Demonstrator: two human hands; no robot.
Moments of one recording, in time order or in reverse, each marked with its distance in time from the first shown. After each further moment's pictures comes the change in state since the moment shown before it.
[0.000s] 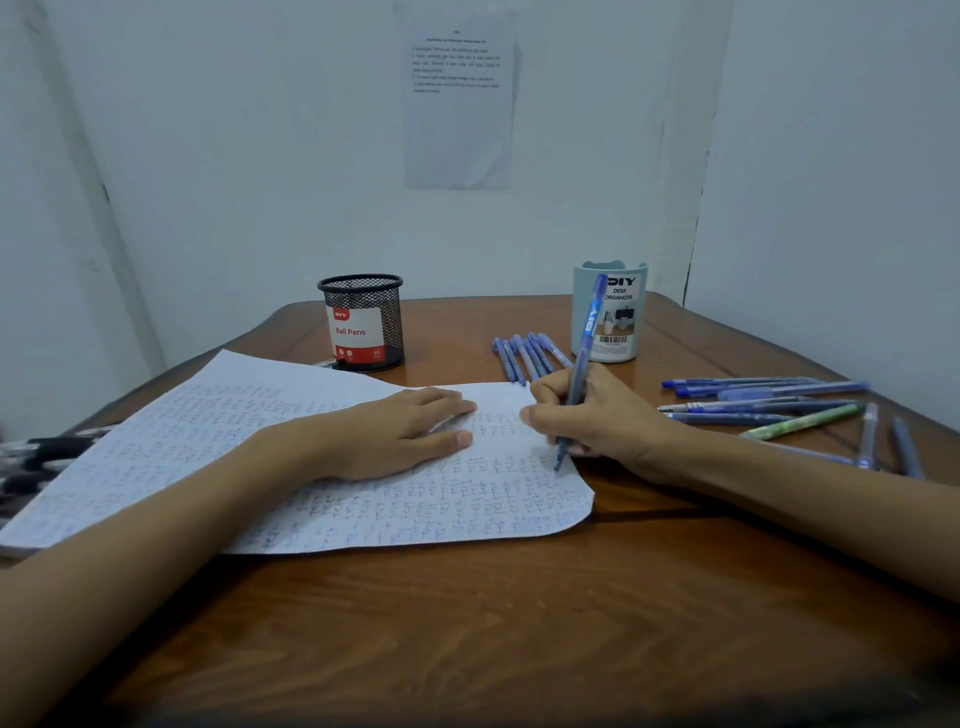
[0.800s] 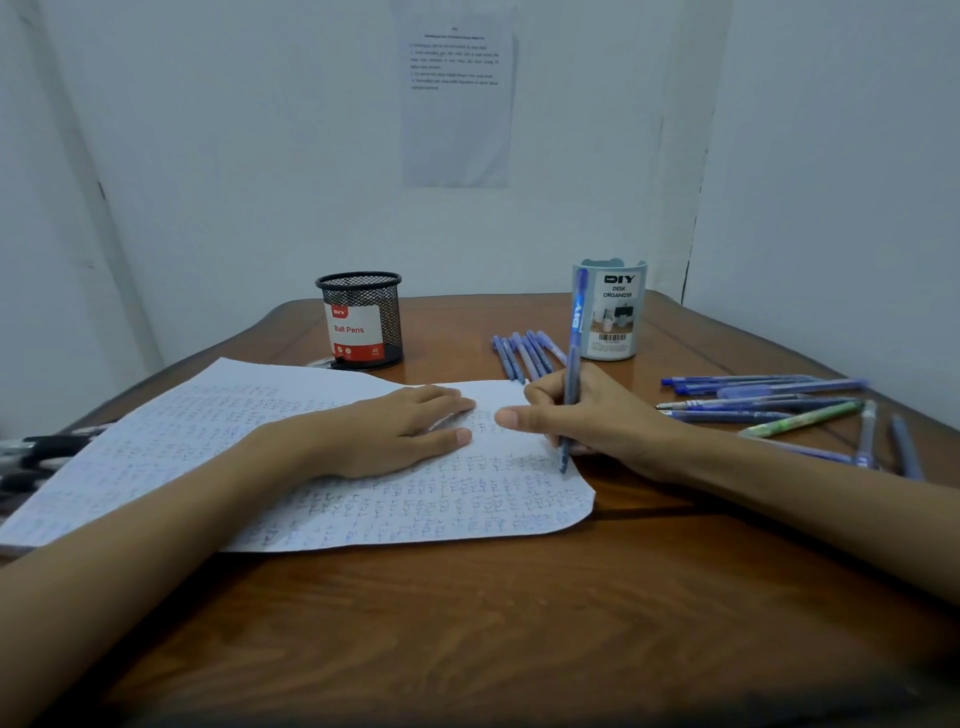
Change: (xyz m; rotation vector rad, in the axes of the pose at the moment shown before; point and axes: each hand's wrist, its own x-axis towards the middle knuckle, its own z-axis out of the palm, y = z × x) left_hand 0.001 -0.001 0.000 0.016 0.004 0.002; right_hand -0.001 -0.006 0.003 0.031 -0.039 0.014
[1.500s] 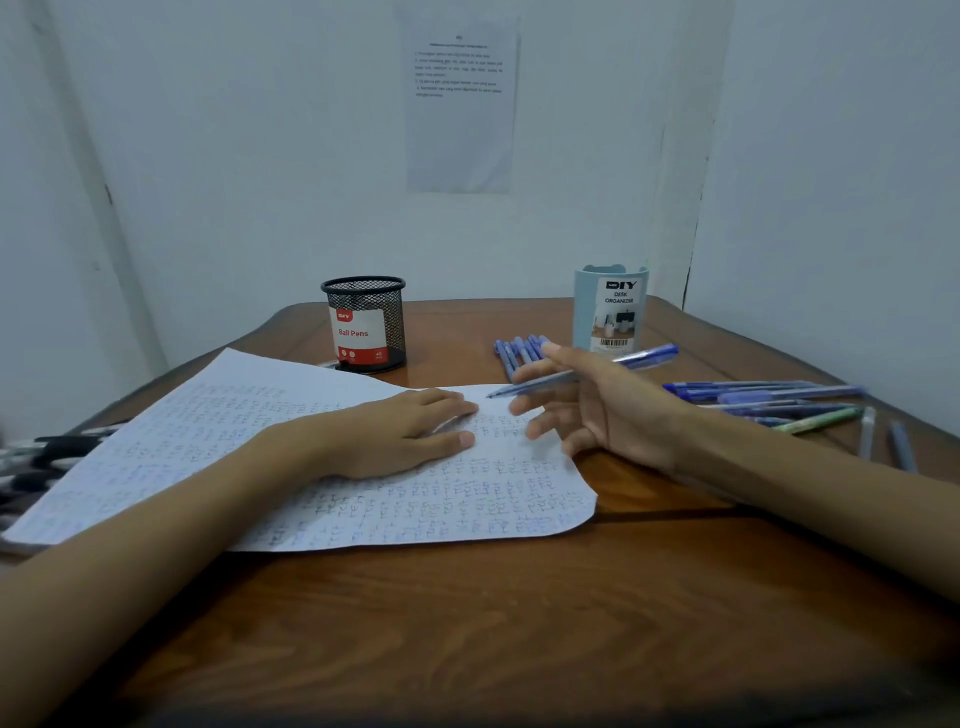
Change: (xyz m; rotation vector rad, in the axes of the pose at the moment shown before) left_hand -0.001 0.003 -0.002 0.001 -0.018 -0.008; right_hand 0.001 0.000 -0.014 0.407 0.008 0.209
